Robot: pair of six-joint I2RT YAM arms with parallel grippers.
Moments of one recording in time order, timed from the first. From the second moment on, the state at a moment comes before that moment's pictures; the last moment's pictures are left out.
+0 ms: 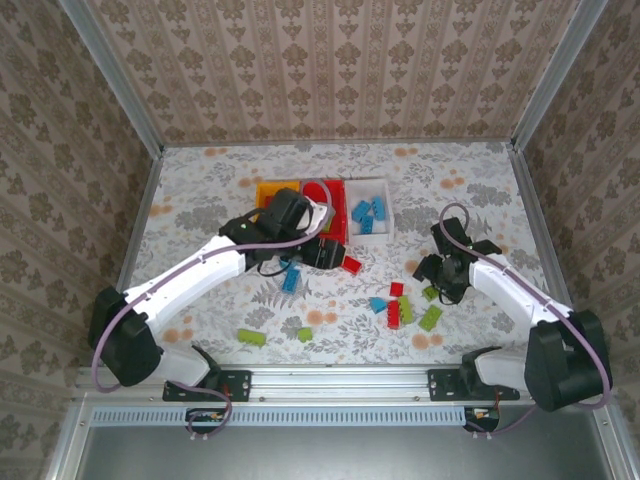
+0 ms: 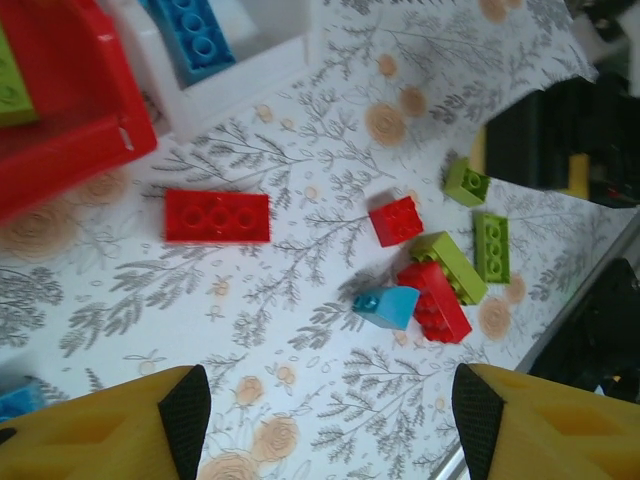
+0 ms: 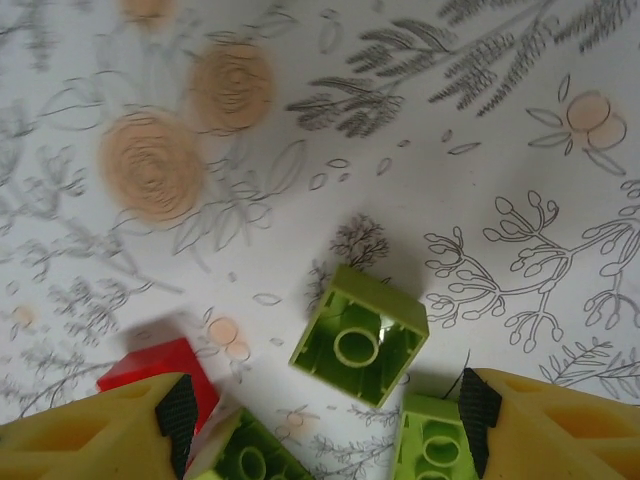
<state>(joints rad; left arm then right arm) -0.80 1.39 1.15 -0.61 0.32 -0.37 0.21 1.27 0.73 -0.78 -0.01 0.88</state>
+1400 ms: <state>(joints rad) -0.68 1.17 1.20 -0.73 -0.08 -0.53 0.62 2.04 1.69 -0.59 -0.07 0.67</state>
